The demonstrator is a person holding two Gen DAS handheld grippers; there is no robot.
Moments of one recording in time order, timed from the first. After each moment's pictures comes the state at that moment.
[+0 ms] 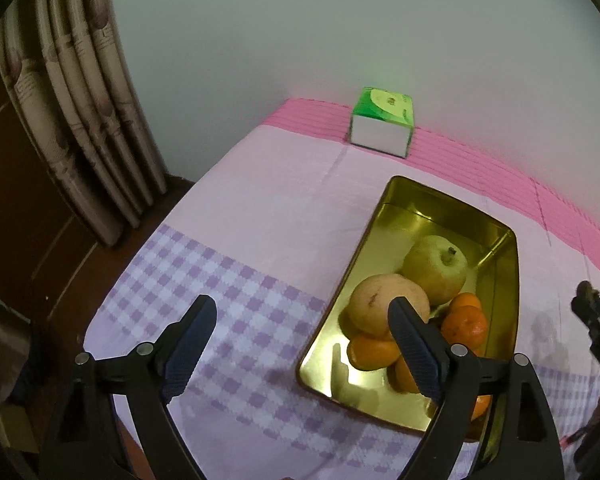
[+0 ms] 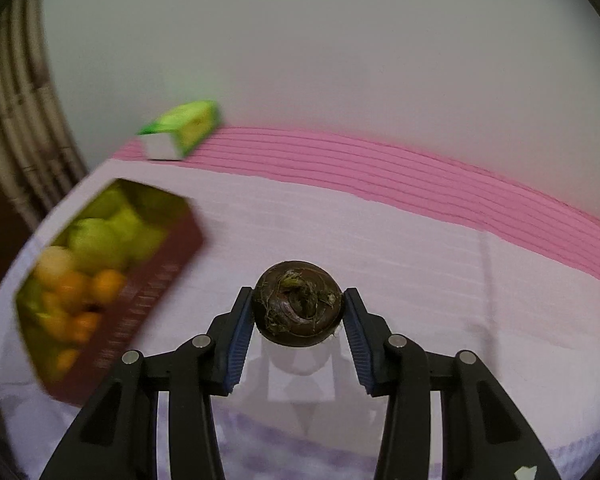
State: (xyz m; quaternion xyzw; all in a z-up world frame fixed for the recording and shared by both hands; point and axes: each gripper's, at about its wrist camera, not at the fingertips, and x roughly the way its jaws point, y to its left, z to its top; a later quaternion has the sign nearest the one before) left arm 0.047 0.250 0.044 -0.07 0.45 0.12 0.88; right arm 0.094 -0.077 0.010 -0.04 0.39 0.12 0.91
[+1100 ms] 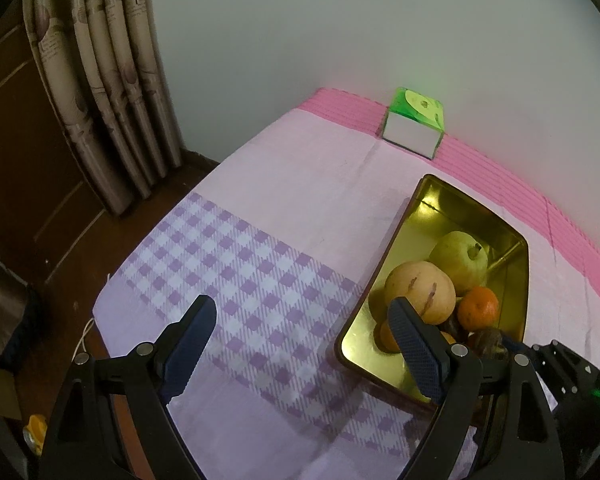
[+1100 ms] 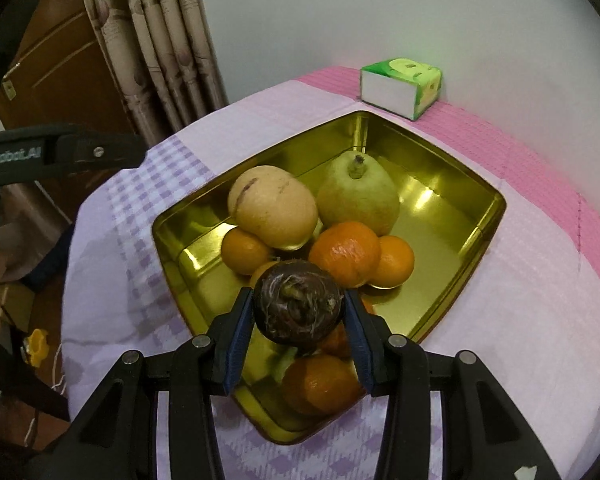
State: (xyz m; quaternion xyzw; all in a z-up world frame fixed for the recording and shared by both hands) left arm 0.027 0.280 0.041 -0.12 0.46 0.14 0.87; right arm 0.056 0.089 -0.018 -0.13 0.43 0.30 0.84
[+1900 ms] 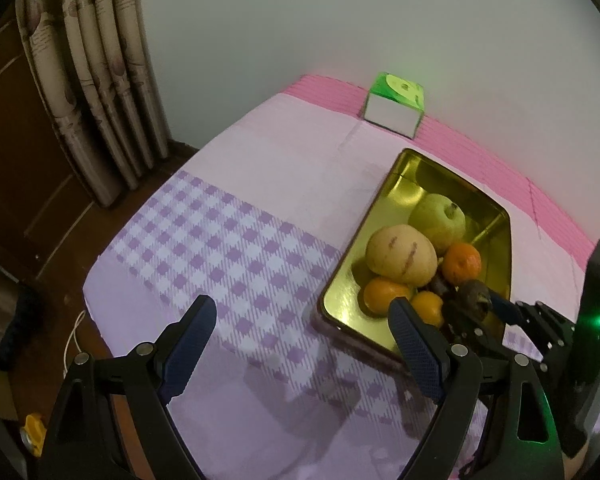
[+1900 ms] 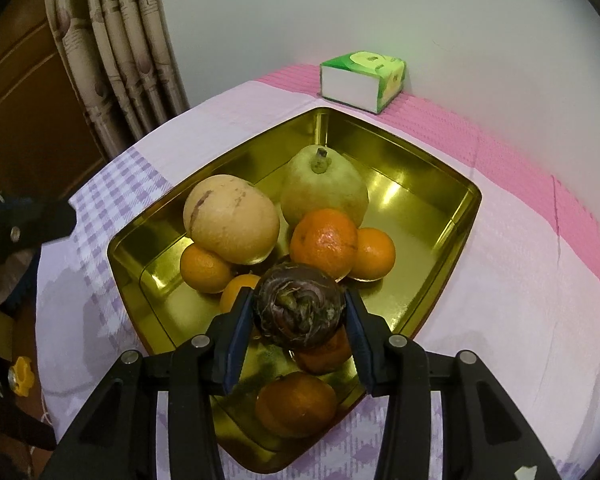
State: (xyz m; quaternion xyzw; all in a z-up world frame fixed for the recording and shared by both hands) left arm 0.002 0.266 0.036 -0.12 0.47 0.11 0.86; right arm 0.065 0.089 -0.022 -0.11 0.44 0.24 0.86
